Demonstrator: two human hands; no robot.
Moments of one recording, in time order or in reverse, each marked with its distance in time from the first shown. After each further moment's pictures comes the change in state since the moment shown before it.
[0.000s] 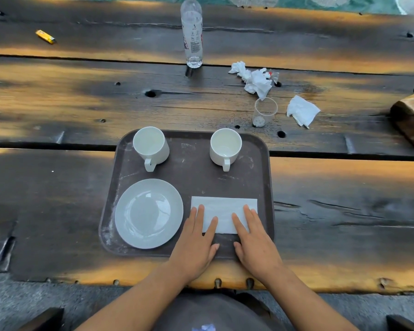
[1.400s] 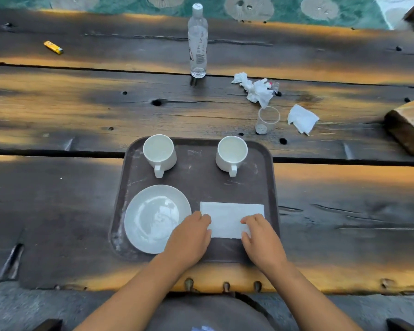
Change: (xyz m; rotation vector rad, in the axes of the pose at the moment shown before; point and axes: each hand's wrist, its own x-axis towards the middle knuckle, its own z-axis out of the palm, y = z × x) left_hand -0.005 -0.026 -0.065 -0.262 0.085 -0.070; right_hand 0.010 -0.032 -0.040 0.180 0.038 0.173
